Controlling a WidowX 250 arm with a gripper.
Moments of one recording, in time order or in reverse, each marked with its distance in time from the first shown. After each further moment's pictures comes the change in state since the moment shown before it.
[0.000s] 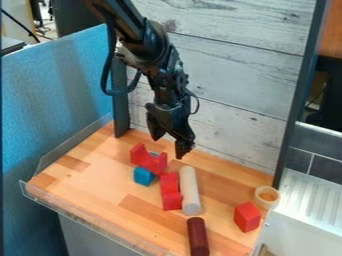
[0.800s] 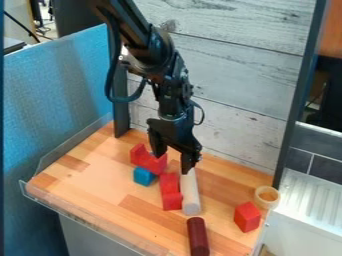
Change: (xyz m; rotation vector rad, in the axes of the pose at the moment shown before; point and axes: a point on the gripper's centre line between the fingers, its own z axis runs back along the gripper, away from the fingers) arm -0.016 -0.027 0.000 -0.079 0.091 0.103
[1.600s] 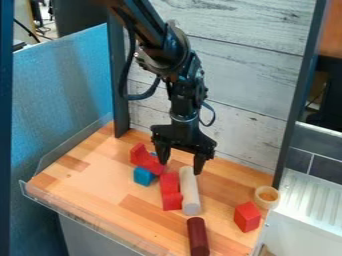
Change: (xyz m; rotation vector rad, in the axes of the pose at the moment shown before) arm 0.002 -0.013 -0.001 0.026 0.049 0.317
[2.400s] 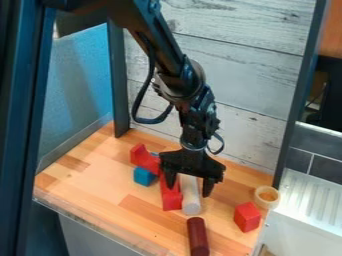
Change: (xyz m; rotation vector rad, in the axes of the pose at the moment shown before) arm -0.015 -0.019 -0.034 0.023 0.002 0.113
